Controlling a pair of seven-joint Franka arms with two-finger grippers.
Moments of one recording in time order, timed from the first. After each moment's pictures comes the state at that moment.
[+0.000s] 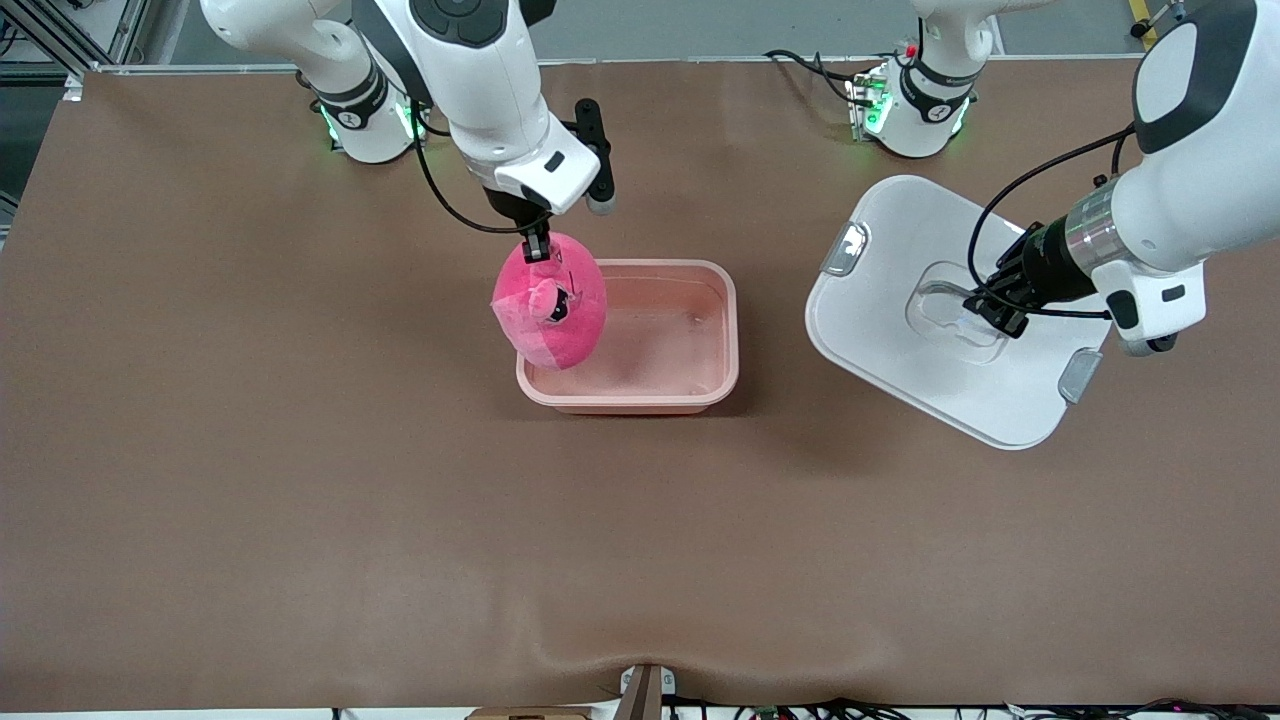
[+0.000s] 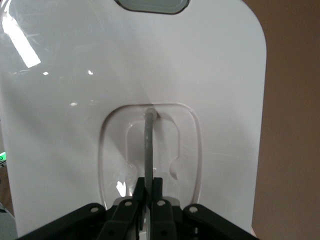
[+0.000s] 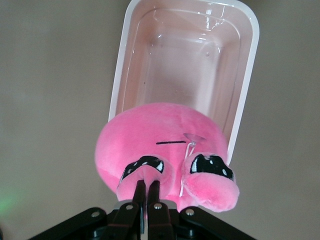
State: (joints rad) left arm 0.15 0.13 -0.38 -1.58 -0.13 1.60 -1.30; right arm 0.80 0.19 -0.09 -1.58 0.03 1.76 -1.05
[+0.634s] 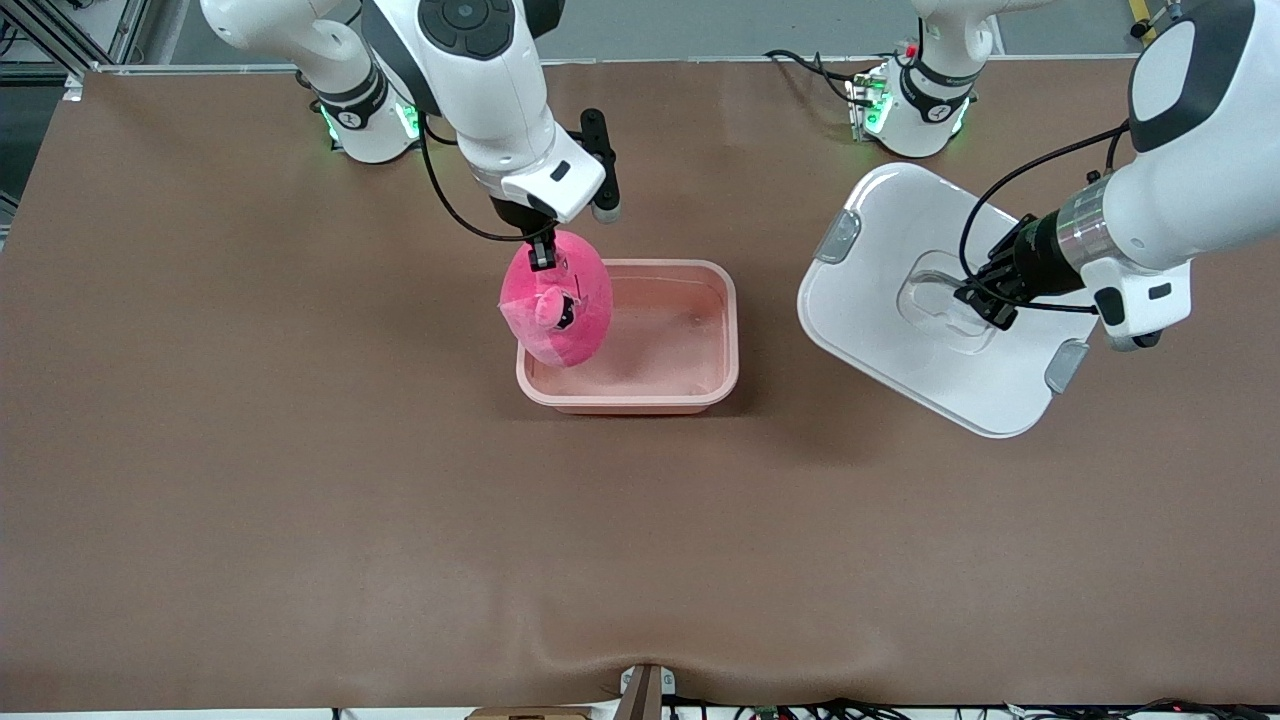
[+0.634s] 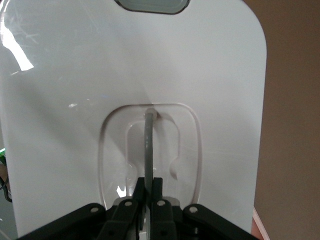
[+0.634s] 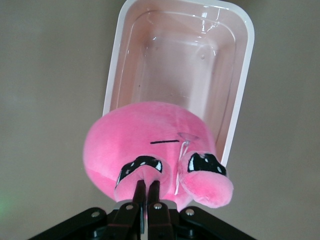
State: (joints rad) left arm 0.15 0.13 -0.39 -1.58 -0.15 1.57 -1.30; right arm 0.80 0.20 -0.09 -1.59 0.03 1.80 -1.05
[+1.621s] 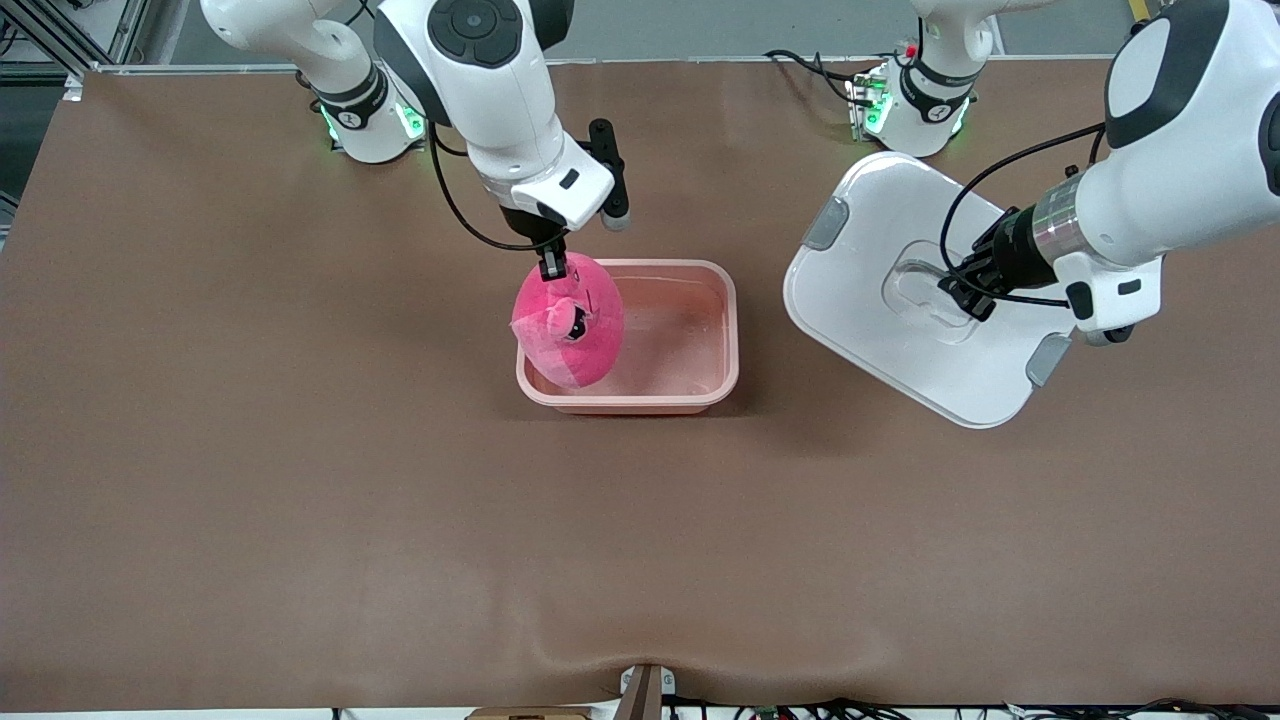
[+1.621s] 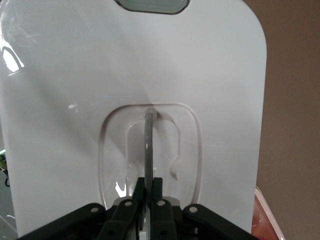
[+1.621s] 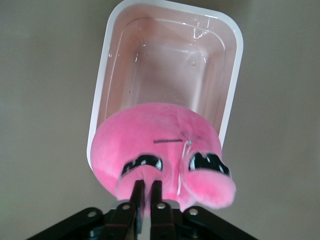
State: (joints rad) left arm 0.14 0.13 -0.40 -1.58 -0.15 1.54 -1.30; right arm 0.80 0.22 -0.09 -1.59 0.03 1.86 -1.06
